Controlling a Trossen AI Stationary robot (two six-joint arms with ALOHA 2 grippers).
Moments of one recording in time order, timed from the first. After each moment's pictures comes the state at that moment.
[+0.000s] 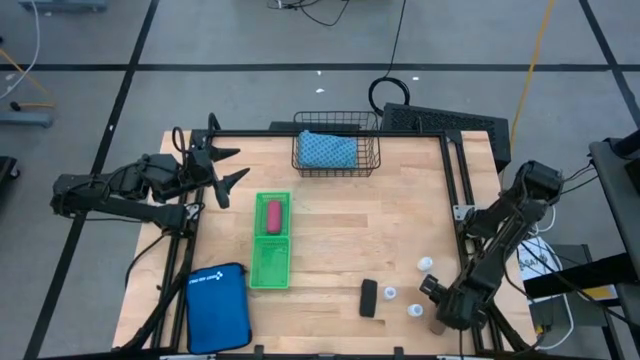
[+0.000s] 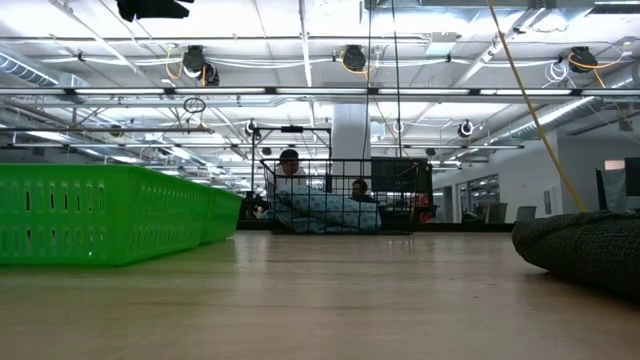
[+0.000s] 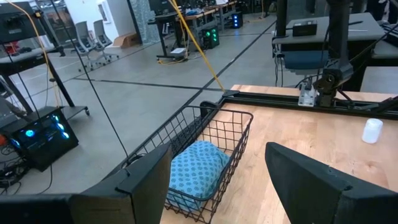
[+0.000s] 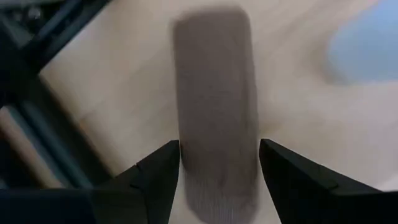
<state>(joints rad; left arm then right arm) -0.02 0.63 0.83 -0.36 -0.50 0.05 1.05 1.42 0.70 -0.57 -0.17 0.16</state>
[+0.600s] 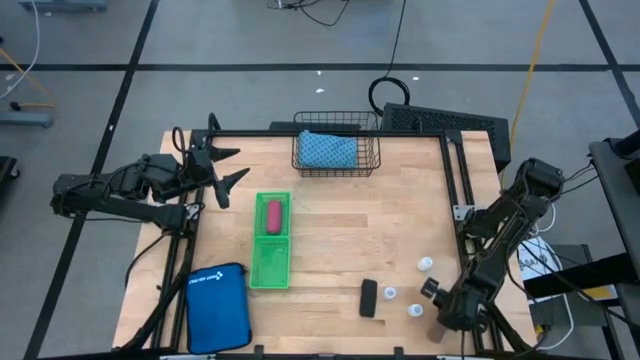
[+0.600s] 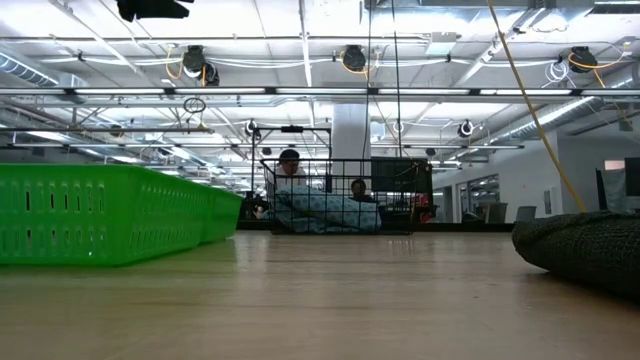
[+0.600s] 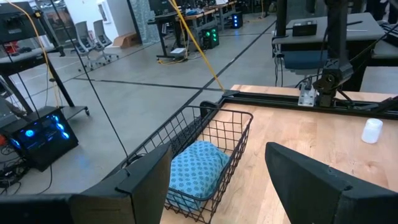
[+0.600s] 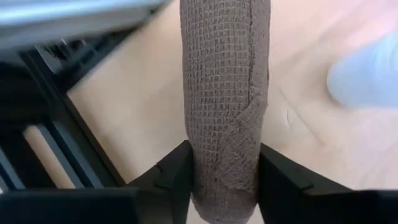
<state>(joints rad) -0.02 0.63 0.83 -0.36 -0.50 0.05 1.05 1.37 0.70 -0.51 -0.18 0.19</state>
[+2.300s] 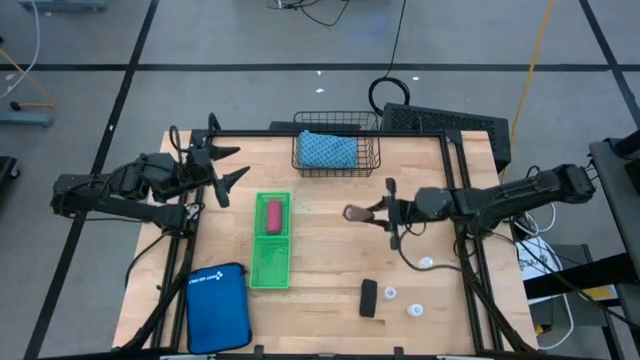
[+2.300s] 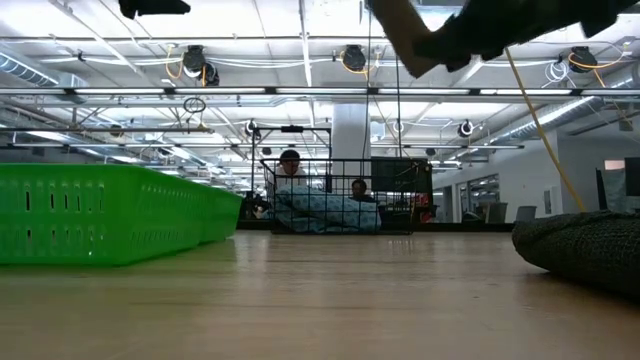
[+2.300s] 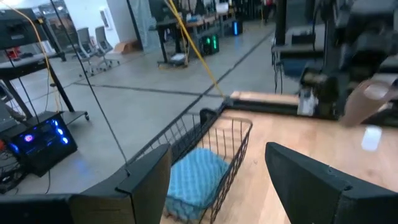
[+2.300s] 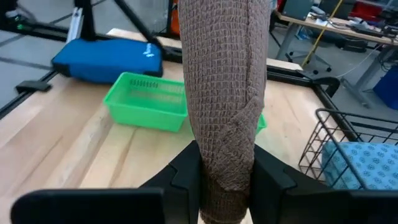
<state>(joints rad) -0.02 0.63 0.83 -0.32 -0.50 0.06 0.13 1.03 0.59 0.17 0.11 -0.13</state>
